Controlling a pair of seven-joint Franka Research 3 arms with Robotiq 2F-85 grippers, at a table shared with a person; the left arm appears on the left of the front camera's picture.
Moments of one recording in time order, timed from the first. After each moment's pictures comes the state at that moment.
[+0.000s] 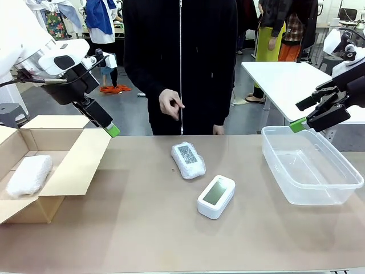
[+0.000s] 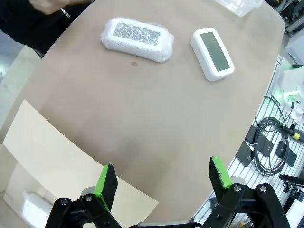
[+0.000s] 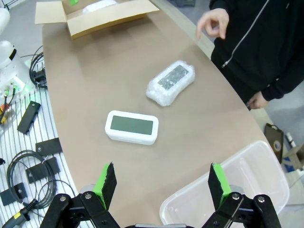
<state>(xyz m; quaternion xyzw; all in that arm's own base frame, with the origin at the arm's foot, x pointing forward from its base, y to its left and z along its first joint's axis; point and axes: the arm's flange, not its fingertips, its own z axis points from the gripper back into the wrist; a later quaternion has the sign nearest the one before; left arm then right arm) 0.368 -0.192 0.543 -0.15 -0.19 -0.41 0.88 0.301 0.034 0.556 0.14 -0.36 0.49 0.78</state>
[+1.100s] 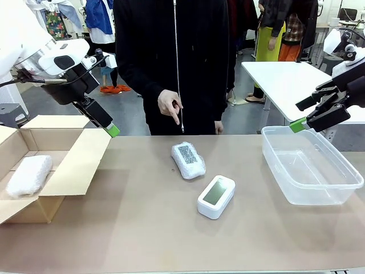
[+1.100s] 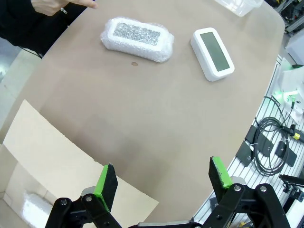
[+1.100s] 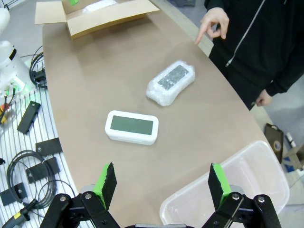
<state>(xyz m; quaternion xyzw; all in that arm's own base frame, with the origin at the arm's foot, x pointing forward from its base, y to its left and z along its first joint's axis) 0.368 -0.192 0.543 -0.15 -0.19 -0.41 0.88 0.301 0.034 0.556 0.14 -0.36 0.49 0.78</state>
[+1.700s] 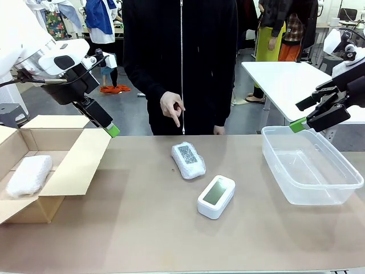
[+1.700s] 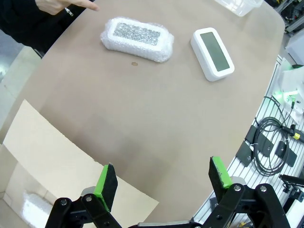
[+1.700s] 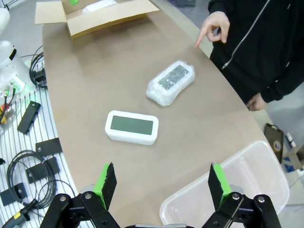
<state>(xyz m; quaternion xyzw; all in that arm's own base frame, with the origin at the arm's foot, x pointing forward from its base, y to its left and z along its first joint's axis) 0.368 -0.192 0.543 -0.15 -0.19 -0.41 0.88 0.301 0.034 0.556 0.14 -0.36 0.49 0.78</state>
